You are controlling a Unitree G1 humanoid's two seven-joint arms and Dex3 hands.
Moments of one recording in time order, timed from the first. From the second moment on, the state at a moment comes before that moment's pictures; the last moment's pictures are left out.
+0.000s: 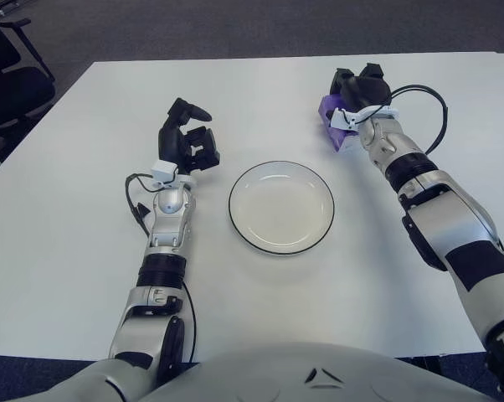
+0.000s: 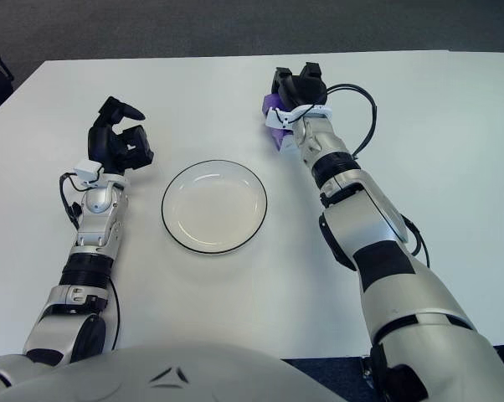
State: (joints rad) left arm -0.31 0.03 0.09 0.28 -0.05 -0.39 0.11; right arm -1.06 -0.31 0.49 1.13 -0.70 -0.07 -0.40
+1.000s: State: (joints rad) left arm -0.31 0.03 0.09 0.29 -0.05 -0.39 0.11; right arm -0.83 -0.43 0.32 0.63 -0.65 -0.10 -0.37
